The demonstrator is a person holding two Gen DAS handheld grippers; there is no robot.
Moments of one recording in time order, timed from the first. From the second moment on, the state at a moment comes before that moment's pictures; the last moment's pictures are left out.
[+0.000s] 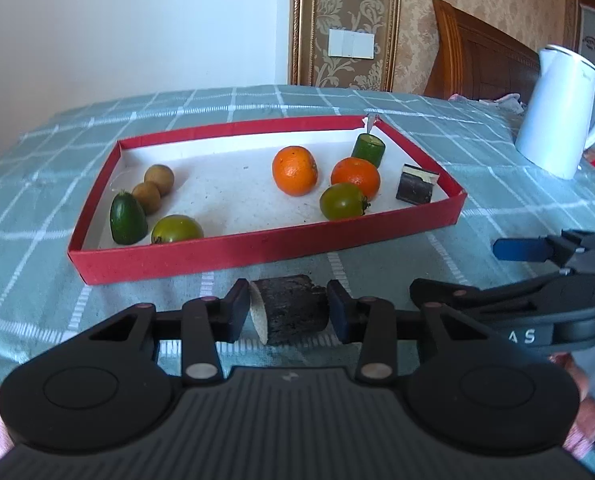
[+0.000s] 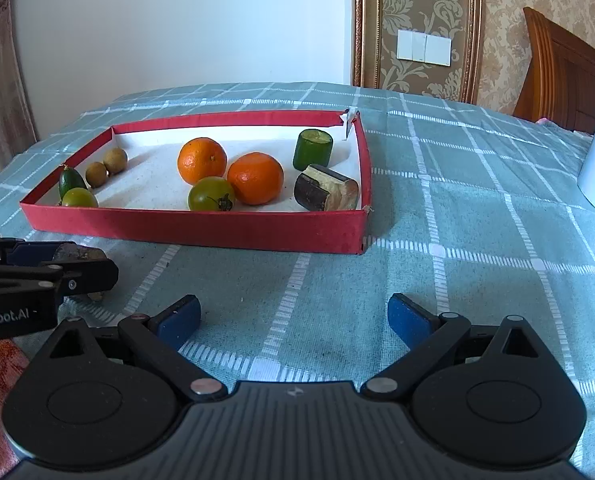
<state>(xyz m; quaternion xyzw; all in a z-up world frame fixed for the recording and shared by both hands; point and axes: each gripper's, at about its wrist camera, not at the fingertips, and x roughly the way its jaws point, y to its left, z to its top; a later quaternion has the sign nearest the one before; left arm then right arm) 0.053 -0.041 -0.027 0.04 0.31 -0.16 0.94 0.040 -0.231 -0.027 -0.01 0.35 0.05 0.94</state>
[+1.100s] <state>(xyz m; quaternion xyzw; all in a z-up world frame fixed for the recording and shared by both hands) 0.153 -0.029 0.000 0.07 0.24 -0.12 0.96 0.041 -0.230 -0.029 -0.01 0.35 0.05 0.94</state>
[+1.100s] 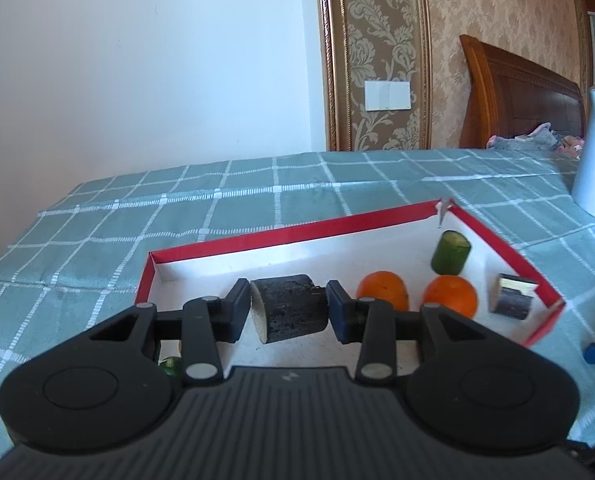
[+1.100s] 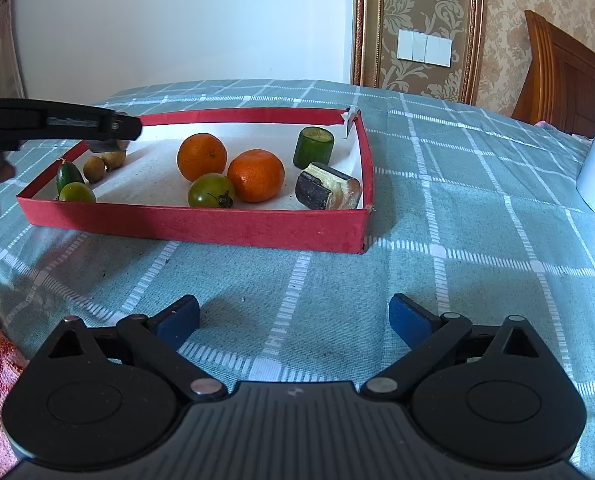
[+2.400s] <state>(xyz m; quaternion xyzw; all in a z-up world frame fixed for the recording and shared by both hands) 0.149 -0.020 -0.019 0.09 0.26 -0.07 0.96 0.042 -0.229 -0.028 -0.01 0.35 0.05 0.94</state>
